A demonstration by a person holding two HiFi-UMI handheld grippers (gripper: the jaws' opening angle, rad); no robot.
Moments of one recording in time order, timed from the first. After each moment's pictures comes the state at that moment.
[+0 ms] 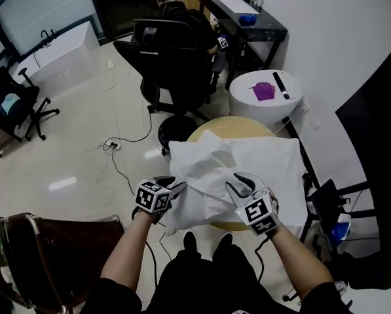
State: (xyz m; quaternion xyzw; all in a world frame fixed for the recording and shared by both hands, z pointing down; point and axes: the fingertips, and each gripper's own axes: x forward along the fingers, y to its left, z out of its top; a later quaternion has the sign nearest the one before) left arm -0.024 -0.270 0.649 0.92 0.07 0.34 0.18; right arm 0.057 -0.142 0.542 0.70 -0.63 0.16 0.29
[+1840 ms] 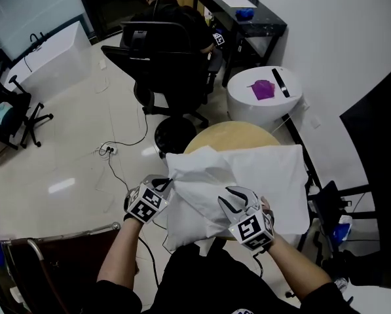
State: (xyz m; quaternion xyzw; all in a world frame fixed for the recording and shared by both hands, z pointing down) left arm 0.006 -0.325 0.621 0.91 0.11 0.38 -0.07; right arm 0.054 -0.177 0.550 0.67 -0.65 0.17 0.31
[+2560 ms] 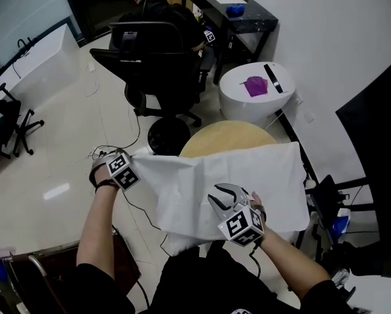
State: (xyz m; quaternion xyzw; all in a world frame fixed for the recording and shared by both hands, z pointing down) left arm 0.006 -0.507 0.661 0.77 0.07 0.56 -0.29; right arm 0.051 -0.213 0.573 0.66 -0.64 0.18 0.34
